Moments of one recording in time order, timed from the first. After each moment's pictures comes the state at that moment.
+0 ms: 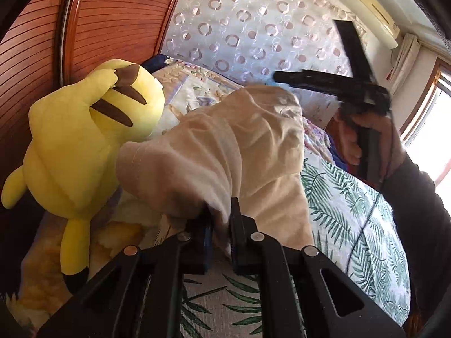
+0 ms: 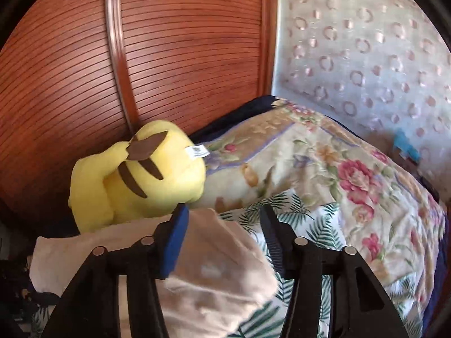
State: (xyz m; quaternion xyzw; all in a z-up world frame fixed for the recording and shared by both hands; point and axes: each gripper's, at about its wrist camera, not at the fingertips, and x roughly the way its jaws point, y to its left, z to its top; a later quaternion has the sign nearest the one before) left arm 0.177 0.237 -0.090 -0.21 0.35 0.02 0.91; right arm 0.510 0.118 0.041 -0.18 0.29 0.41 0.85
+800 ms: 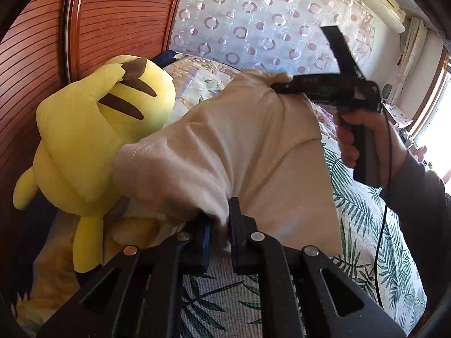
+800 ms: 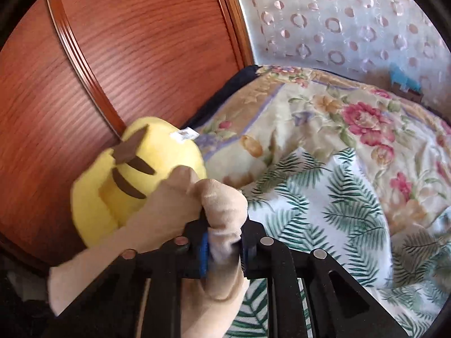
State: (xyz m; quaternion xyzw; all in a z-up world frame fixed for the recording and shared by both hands) left arm 0.175 0.228 -0.100 -0.18 0.37 0.06 0.91; right arm 0.553 0.134 -0.016 -0.07 0.37 0.38 0.84
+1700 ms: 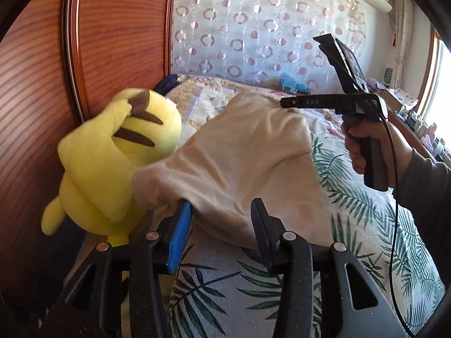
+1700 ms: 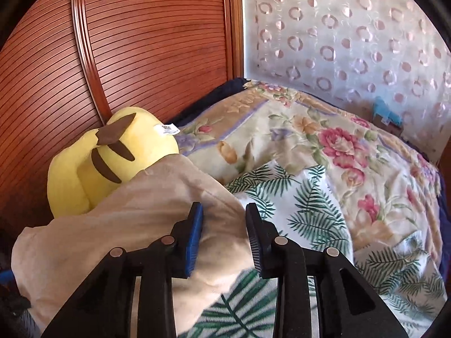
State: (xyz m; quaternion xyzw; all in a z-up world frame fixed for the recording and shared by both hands) left arm 0.153 0.203 -0.066 -0.09 0.34 0.09 0.93; right arm 0.519 0.142 -0.017 -0.14 0.30 0.35 0.87
